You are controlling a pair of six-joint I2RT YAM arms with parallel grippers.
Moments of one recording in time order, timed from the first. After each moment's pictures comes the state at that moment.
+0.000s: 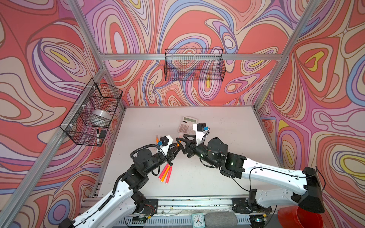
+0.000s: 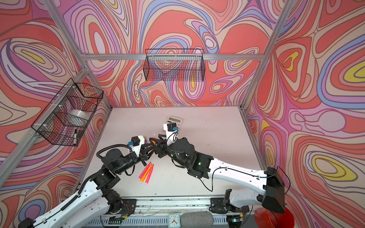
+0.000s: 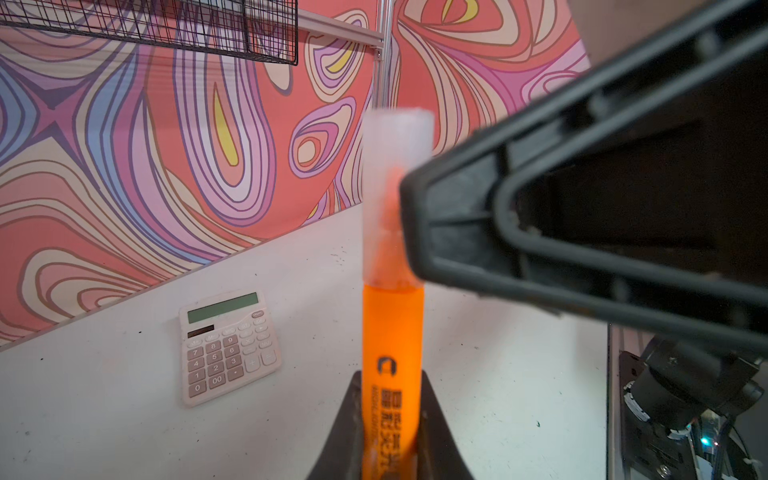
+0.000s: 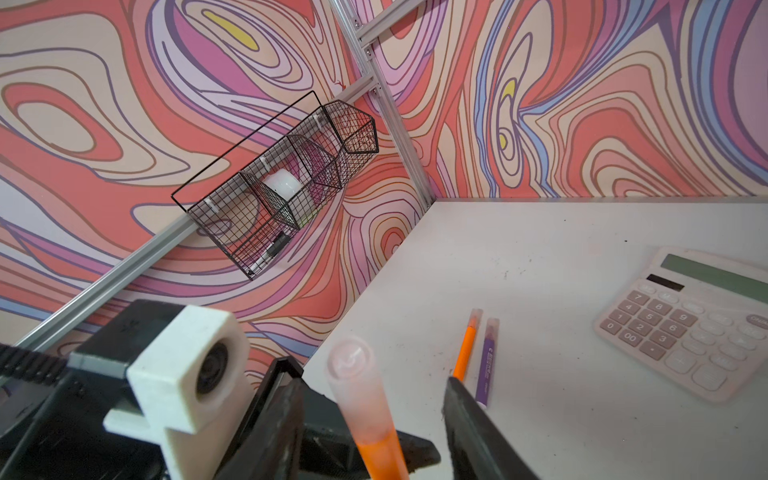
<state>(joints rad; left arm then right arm) -0.64 0.70 0.48 0.20 0.27 -0.09 1.12 1.27 1.04 0.16 0.26 0.53</state>
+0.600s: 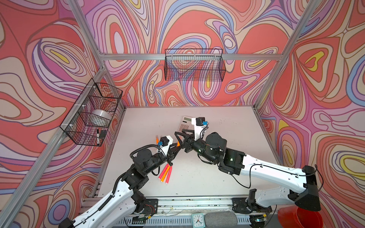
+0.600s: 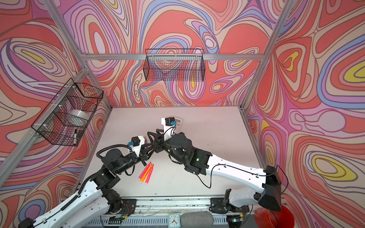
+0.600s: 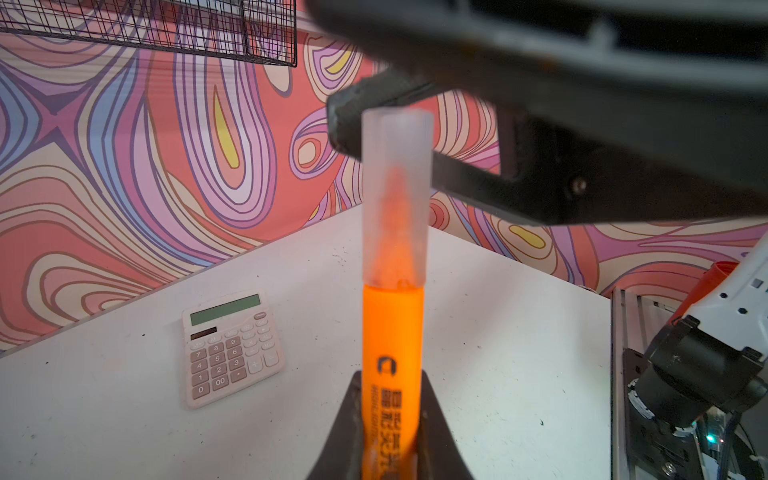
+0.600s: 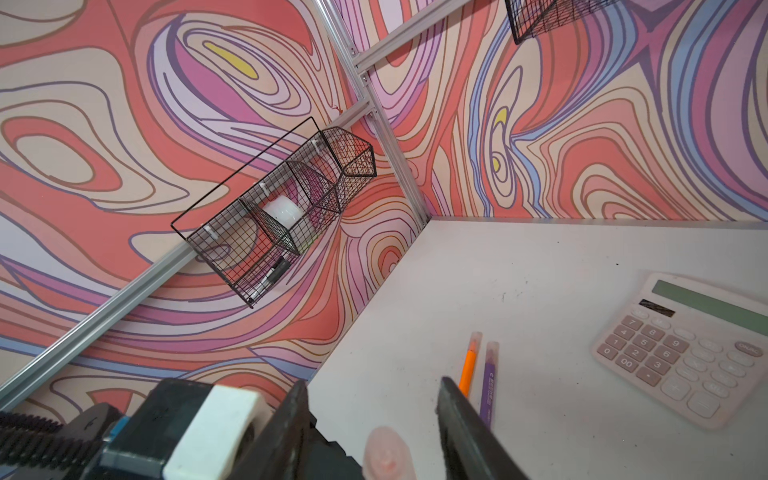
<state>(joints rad) -0.64 0.70 0.48 0.20 0.27 -0.08 1.12 1.33 1.17 0.09 0.30 0.53</state>
